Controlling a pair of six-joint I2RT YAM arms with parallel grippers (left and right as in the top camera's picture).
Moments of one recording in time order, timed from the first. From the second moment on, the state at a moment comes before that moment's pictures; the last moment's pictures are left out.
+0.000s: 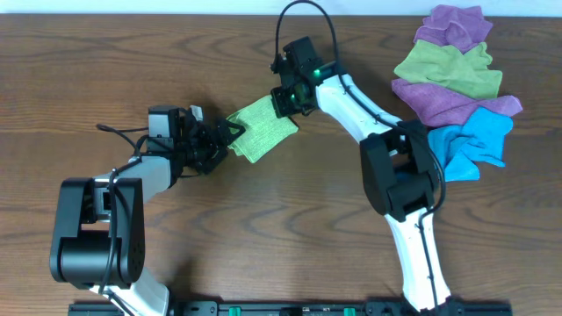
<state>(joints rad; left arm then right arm) -0.02 1.81 0.77 0.13 0.73 -0.83 0.45 2.42 1.92 -0.65 -0.27 0.15</state>
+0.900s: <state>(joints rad) -0.06 1.88 0.78 0.13 0.63 -0.86 0.46 2.42 1.94 -0.78 -0.31 0.18</state>
